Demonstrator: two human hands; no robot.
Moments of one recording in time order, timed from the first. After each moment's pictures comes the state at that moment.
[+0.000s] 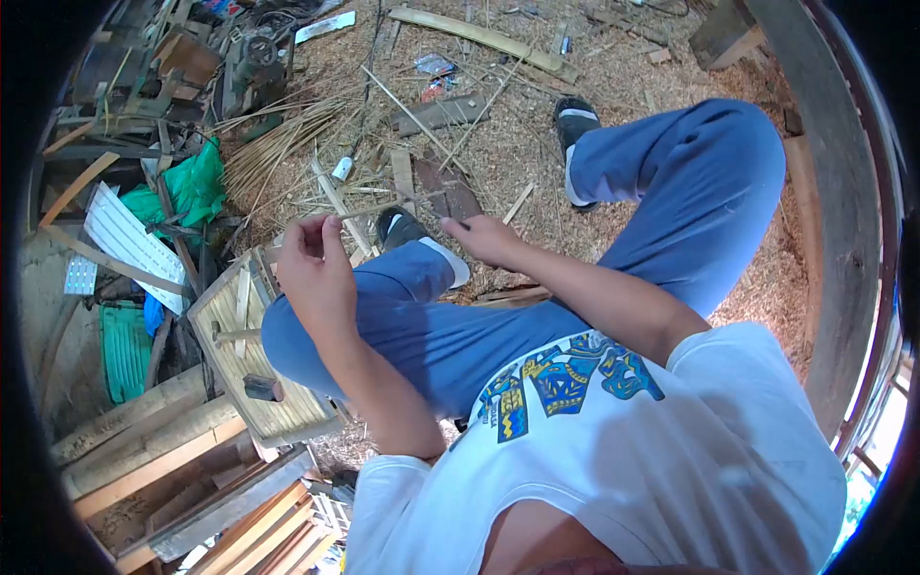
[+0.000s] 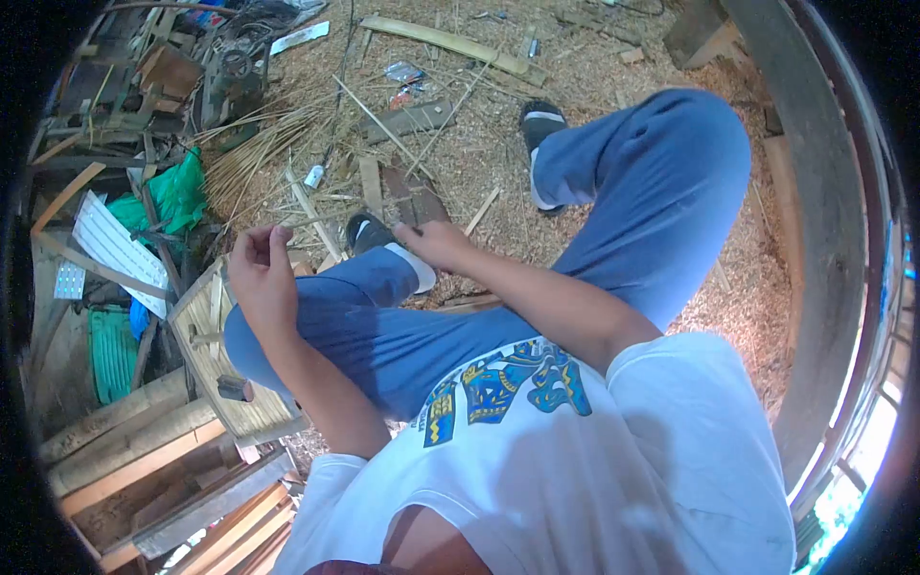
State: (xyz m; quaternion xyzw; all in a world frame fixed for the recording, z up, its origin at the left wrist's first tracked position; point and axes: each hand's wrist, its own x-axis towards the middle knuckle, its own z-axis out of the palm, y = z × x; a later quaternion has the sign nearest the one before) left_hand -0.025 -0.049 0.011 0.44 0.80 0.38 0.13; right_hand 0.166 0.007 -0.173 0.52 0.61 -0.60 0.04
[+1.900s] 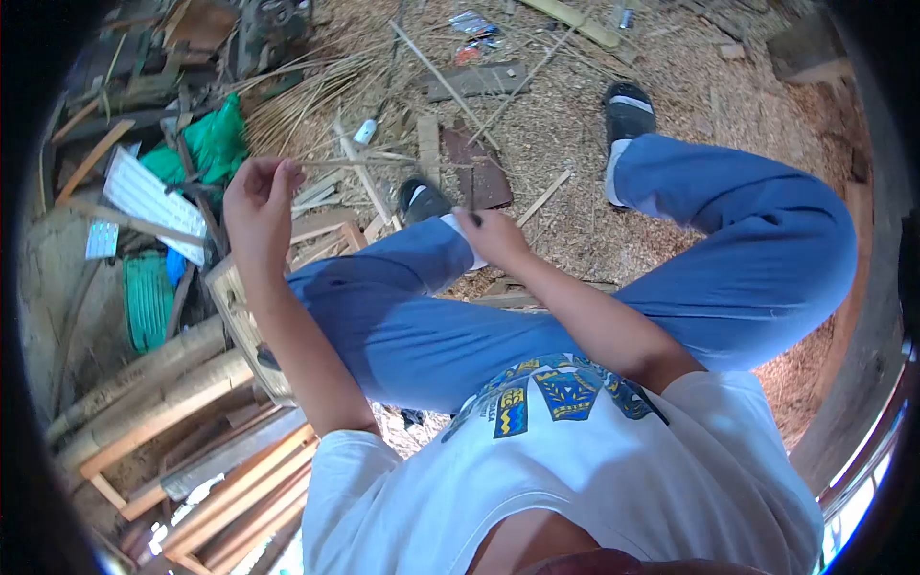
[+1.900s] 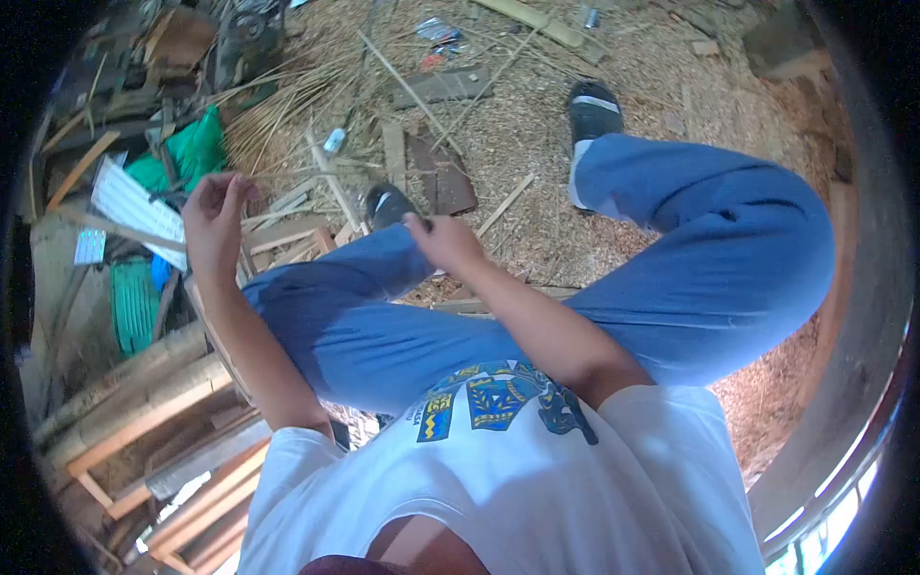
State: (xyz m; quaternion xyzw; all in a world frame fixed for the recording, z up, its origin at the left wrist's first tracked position) left_hand -0.102 0.037 0.020 0.50 0.79 0.29 0.21; right_hand 0.145 0.005 -0.218 0.54 0.54 -0.65 -0.03
